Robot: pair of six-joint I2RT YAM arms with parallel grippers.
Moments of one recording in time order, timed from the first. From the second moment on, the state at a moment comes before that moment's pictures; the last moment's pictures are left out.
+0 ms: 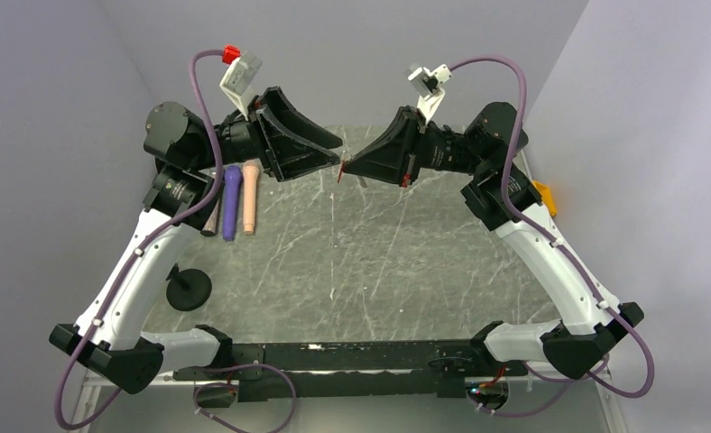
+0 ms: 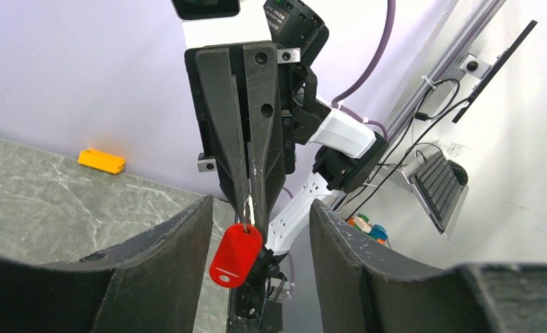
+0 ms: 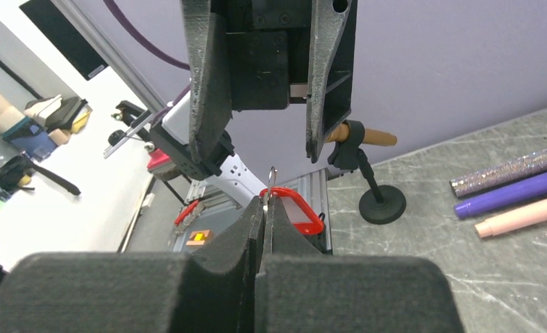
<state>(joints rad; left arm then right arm) -0.47 1.23 1.55 0.14 1.00 -0.80 0.60 1.27 1.55 0.01 -0.93 0.71</state>
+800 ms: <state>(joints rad) -0.47 1.23 1.55 0.17 1.00 -0.81 0.60 1.29 1.57 0.08 -0.93 0.75</state>
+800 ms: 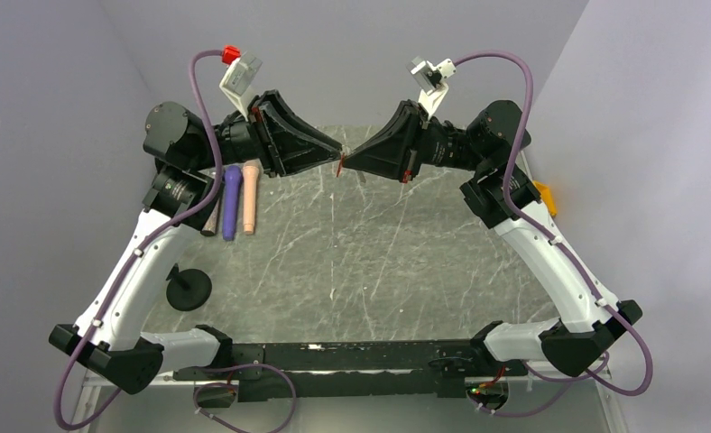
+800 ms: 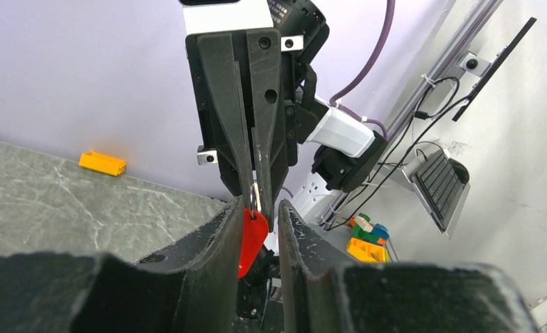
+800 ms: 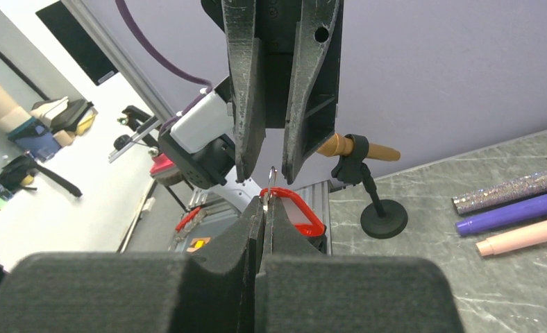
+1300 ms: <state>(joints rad) -0.49 1.23 1.58 0.08 0.99 -0.74 0.60 1.29 1.57 0.08 -0.95 0.75</state>
